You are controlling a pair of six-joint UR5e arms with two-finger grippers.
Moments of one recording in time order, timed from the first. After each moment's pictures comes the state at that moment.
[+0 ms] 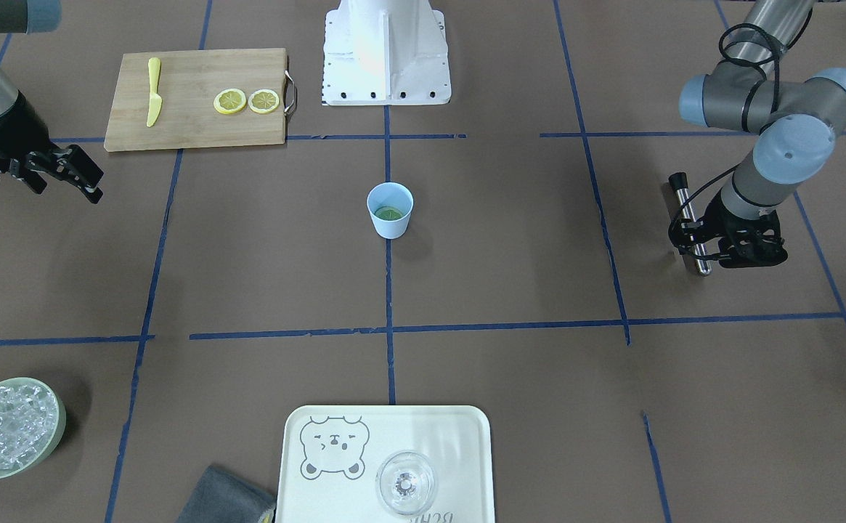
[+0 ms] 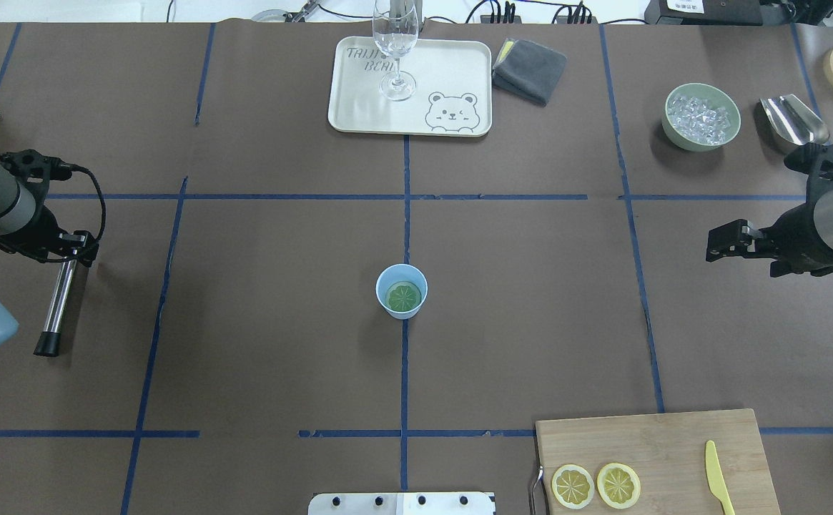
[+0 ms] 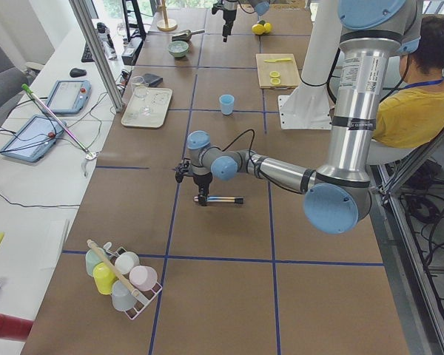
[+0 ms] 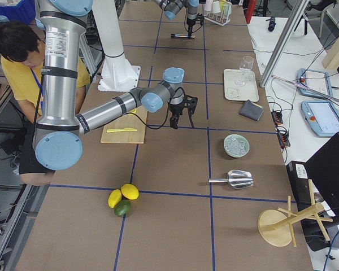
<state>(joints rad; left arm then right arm) -0.89 -1.68 -1.63 -1.84 -2.06 -0.75 0.88 -1.67 2.07 -1.31 2.06 1.16</state>
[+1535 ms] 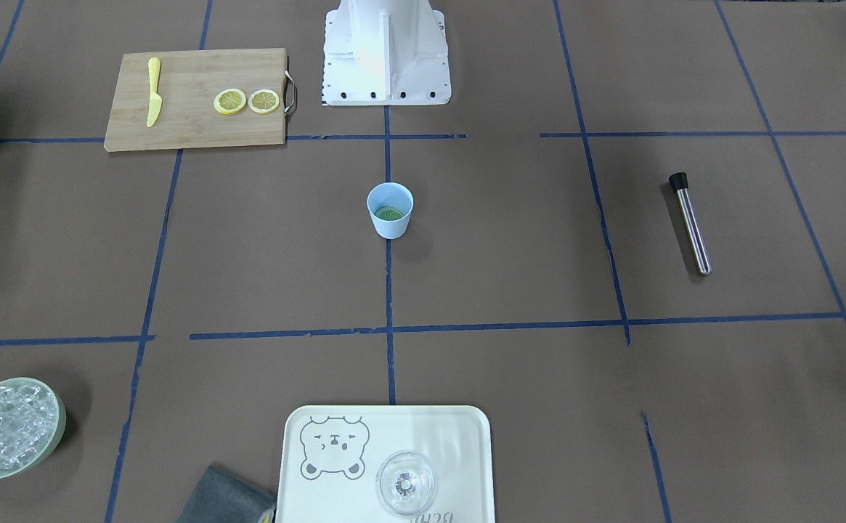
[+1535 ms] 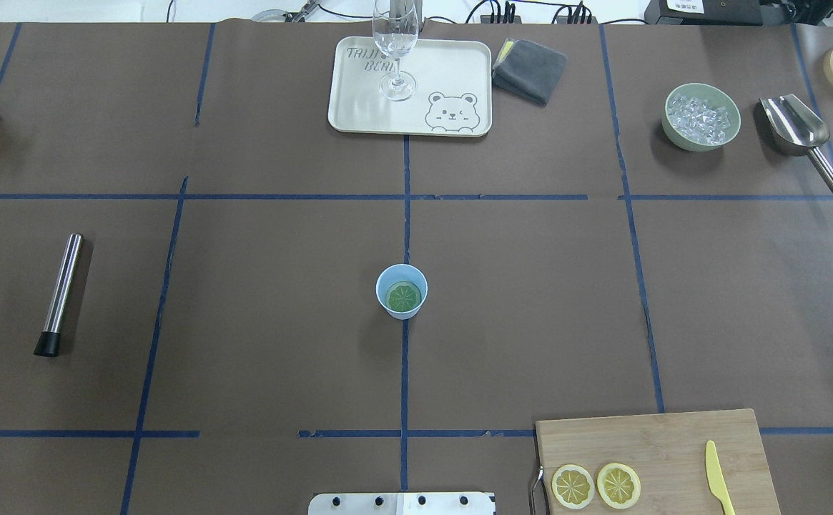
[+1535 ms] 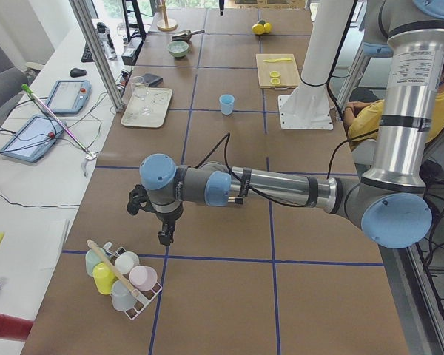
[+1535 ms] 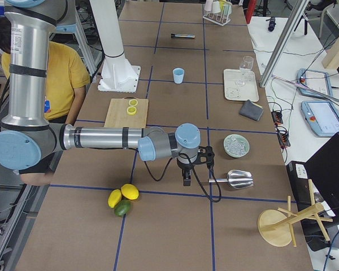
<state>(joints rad) -1.54 -1.65 -1.58 -1.58 -2.40 0.04 1.45 -1.70 1.70 -1.38 2.36 0.14</state>
